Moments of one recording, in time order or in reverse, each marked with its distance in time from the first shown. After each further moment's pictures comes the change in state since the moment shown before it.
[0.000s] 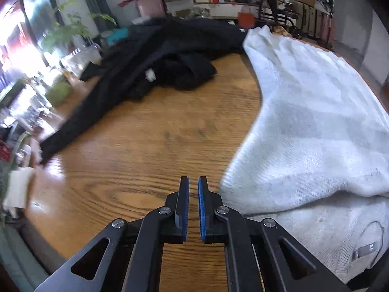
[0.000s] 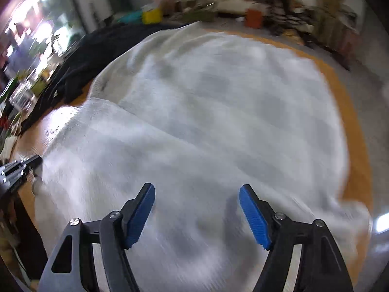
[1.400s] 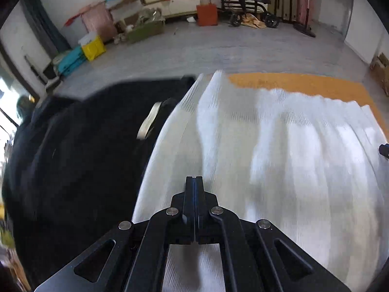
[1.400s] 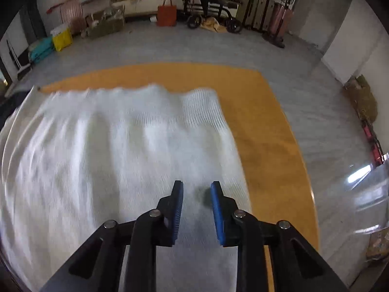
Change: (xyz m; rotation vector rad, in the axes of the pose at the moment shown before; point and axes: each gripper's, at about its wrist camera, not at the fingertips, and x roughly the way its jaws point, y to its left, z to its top) left arm 0.199 -0.217 0.342 0.199 0.060 -0.092; right arm 0.160 -0.216 0.248 0.261 0.054 -0.273
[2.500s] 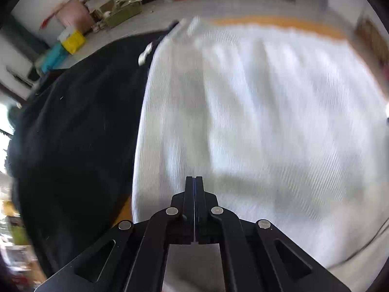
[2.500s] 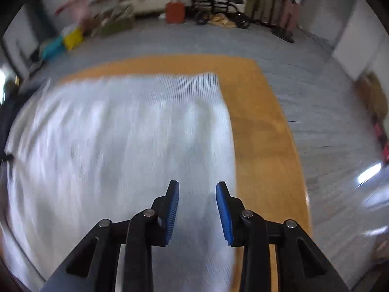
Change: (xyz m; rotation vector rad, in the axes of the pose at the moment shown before) left arm -0.043 0.035 -0.069 0.163 0.193 -0.020; right arm -0.030 -0.060 -0.050 -0.097 0.059 0.069
